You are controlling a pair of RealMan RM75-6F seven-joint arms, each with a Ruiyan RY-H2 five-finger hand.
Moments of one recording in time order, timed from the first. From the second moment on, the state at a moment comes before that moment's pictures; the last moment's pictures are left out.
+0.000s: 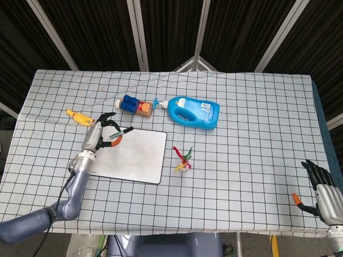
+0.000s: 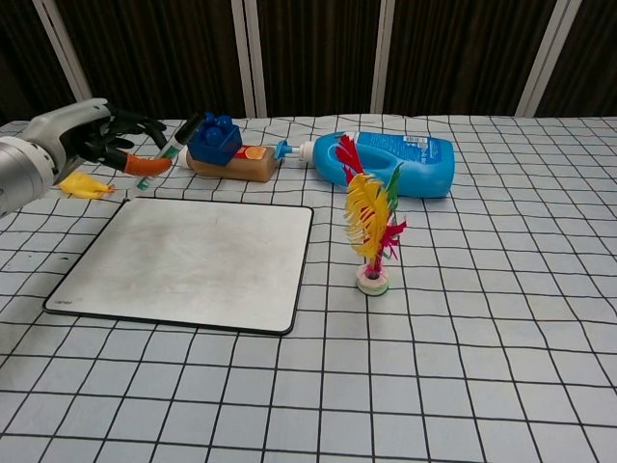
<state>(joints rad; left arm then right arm) -0.64 -1.64 -0.38 -1.35 1.03 0.93 -0.27 0.05 -1.03 0.02 -1.64 -1.48 1.40 0.27</state>
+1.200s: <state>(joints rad) -0.69 -1.81 -0.34 -1.17 1.20 0.82 -0.66 0.05 -1.03 0.02 -1.64 -1.48 1.40 0.28</state>
